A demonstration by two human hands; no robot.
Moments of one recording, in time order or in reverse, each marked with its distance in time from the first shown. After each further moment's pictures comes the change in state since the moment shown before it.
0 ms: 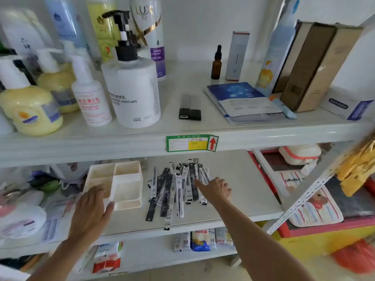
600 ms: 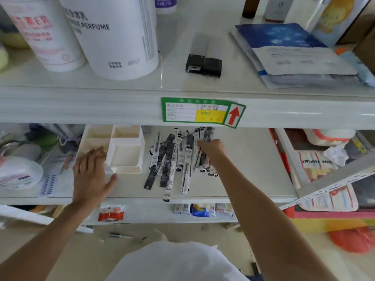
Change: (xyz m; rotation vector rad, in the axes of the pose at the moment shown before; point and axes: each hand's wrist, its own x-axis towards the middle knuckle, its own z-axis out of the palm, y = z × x) left_hand 0.004 -0.009 0.050 0.065 0.027 0.000; right_hand 0.081 -0.038 0.022 0.567 -0.238 0.029
